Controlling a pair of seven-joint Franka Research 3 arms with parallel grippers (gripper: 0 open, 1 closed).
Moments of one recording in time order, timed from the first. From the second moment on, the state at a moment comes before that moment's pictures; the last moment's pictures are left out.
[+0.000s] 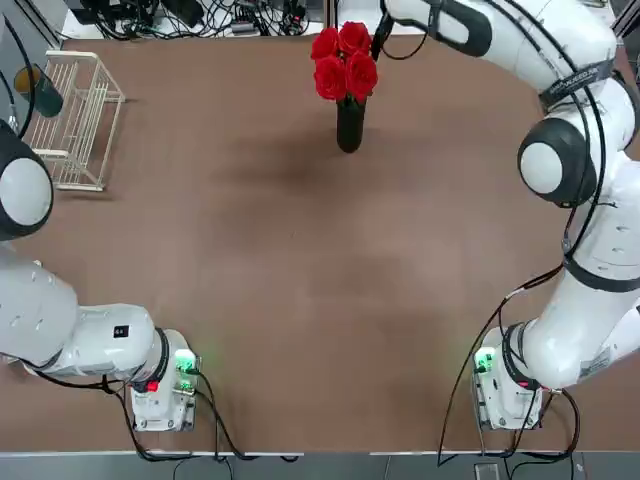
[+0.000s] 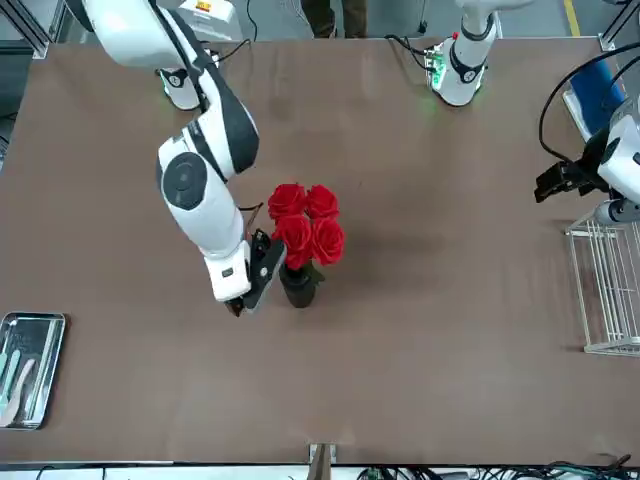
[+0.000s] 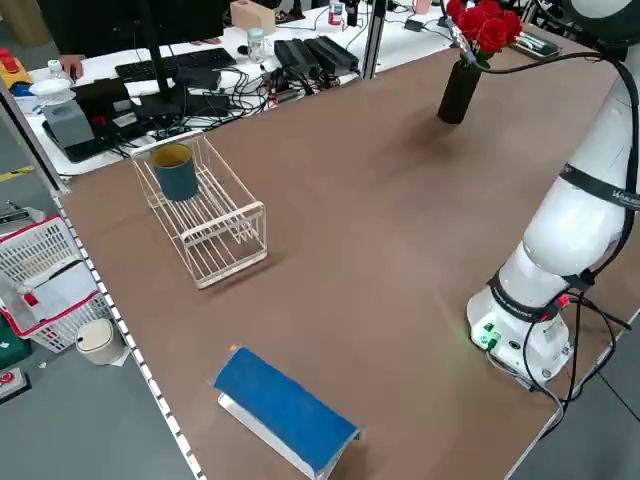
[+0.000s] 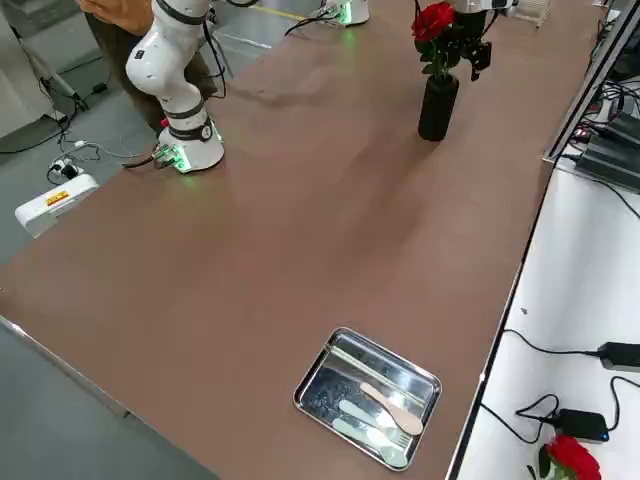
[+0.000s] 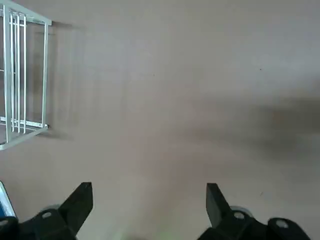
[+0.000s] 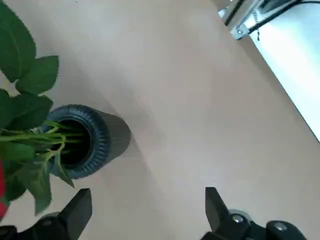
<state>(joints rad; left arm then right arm) 0.05 0.09 -0.13 -1.49 0.01 1.52 -0.18 0.32 0.59 0.21 -1.21 -0.06 1.96 -0.50</state>
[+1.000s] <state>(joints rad) 0.05 0.09 -0.13 -1.49 0.01 1.53 -0.18 0.29 0.19 -0.17 -1.42 0.07 1.66 -0.21</state>
